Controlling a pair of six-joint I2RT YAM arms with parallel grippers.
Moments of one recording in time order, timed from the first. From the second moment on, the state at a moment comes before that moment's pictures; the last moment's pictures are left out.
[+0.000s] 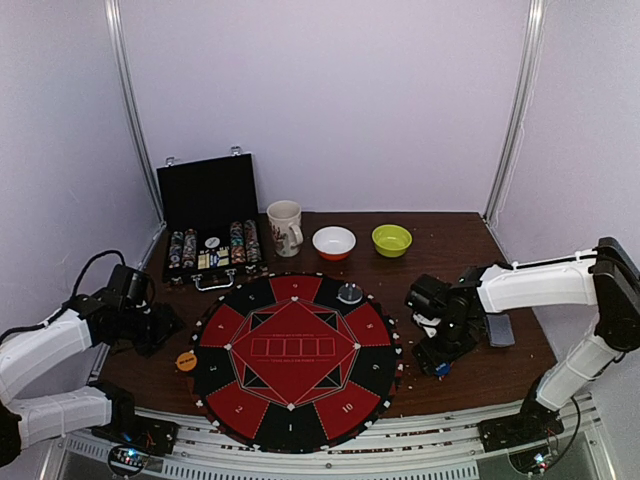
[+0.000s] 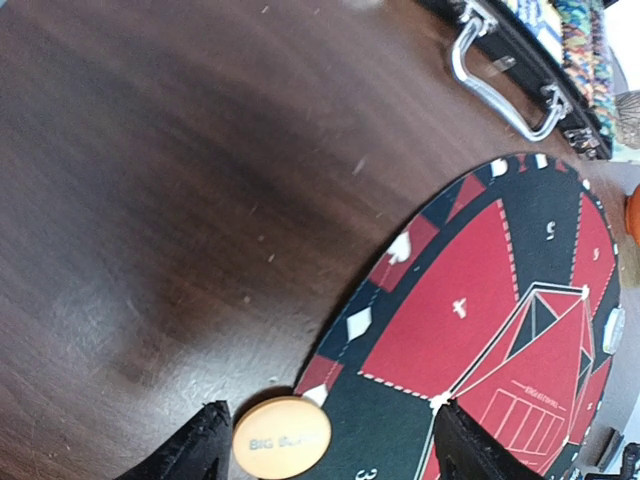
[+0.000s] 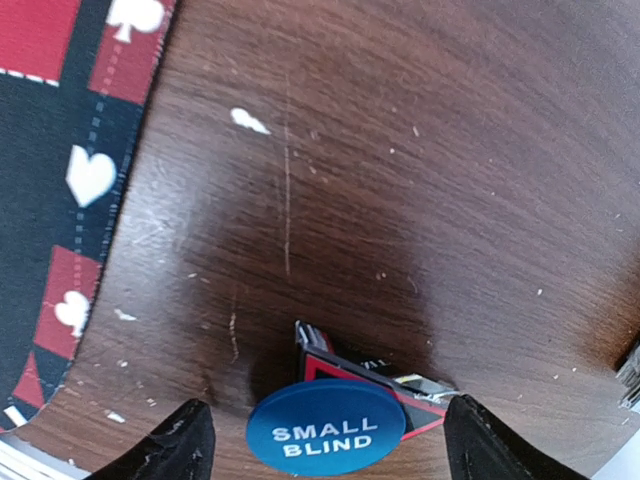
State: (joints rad) left arm -0.27 0.87 0.47 -0.60 0.00 -0.94; right arm 0.80 1.54 0.85 -0.87 0.12 0.39
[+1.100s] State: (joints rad) left arm -0.27 0.87 0.39 -0.55 0.06 -0.96; right arm 0.87 1.54 1.04 -0.86 0.09 0.36
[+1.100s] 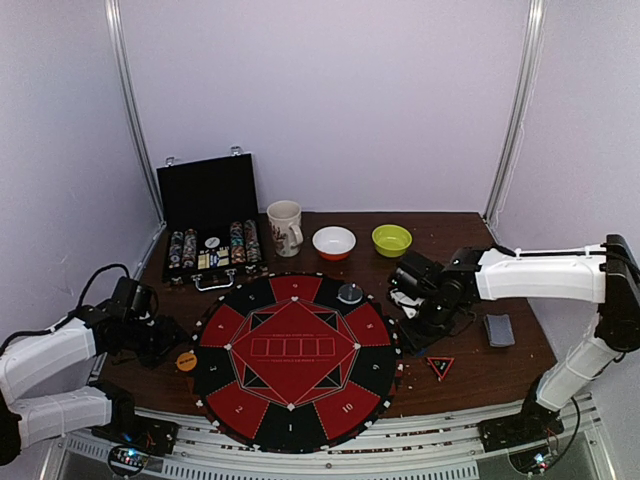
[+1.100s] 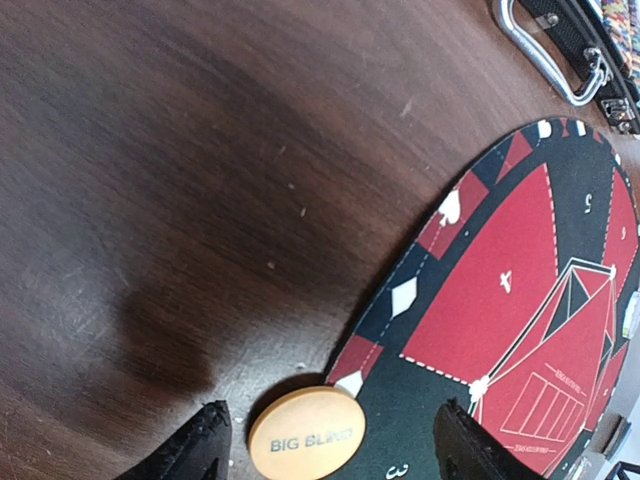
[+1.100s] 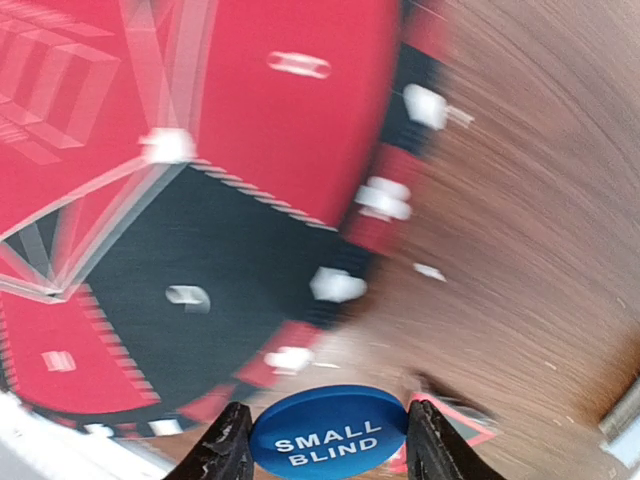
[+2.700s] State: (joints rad) left arm -0.28 0.94 0.38 -0.53 0.06 -0.93; right arm 1.08 1.88 1.23 -0.78 0.14 0.27
